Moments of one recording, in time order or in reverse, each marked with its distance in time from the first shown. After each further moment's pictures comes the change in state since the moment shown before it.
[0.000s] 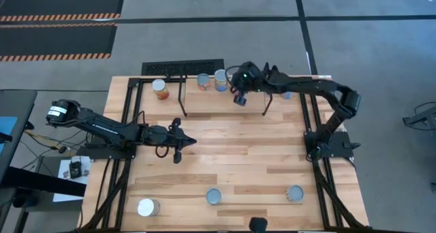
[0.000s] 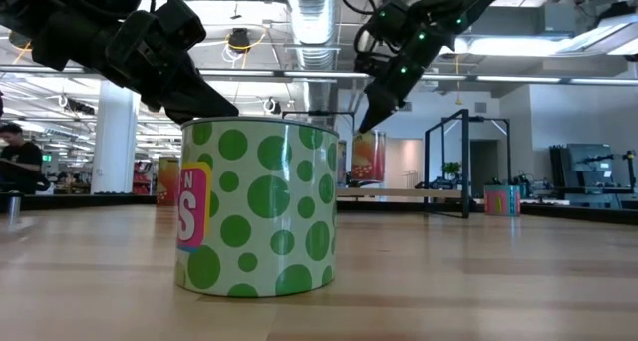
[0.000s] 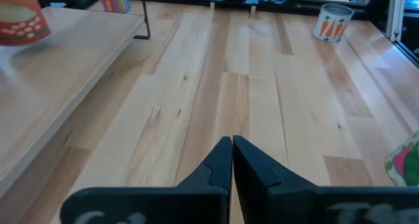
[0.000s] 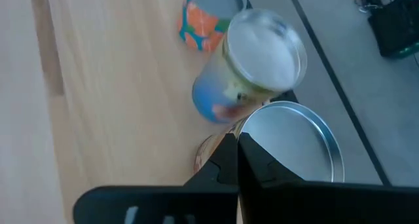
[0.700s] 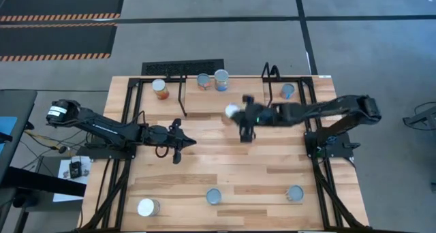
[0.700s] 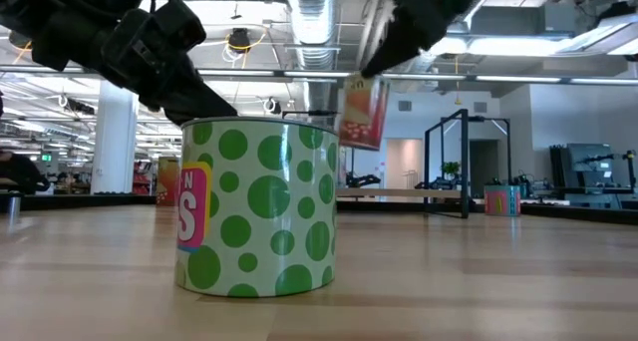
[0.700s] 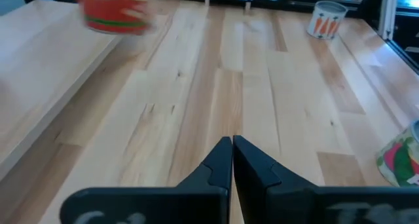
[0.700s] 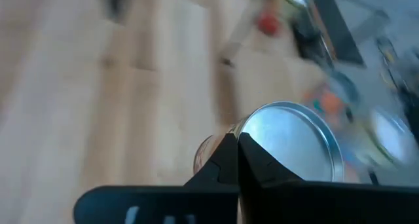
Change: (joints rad) left arm 0.000 0.000 0.000 -0.008 0.025 -0.011; right arm 0.449 -0.259 -0.176 0.005 0.140 0.105
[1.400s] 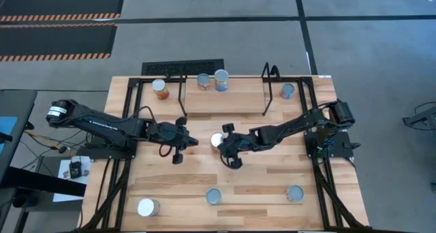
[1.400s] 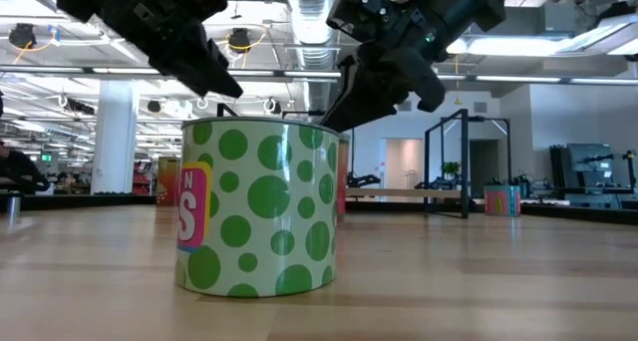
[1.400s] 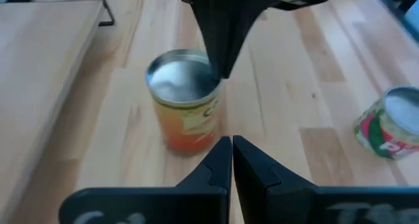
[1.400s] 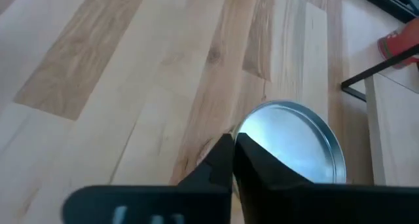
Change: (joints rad) left arm 0.000 0.000 0.262 -0.437 0.081 0.114; right arm 0.210 0.342 0.002 0.248 -0.076 -0.070
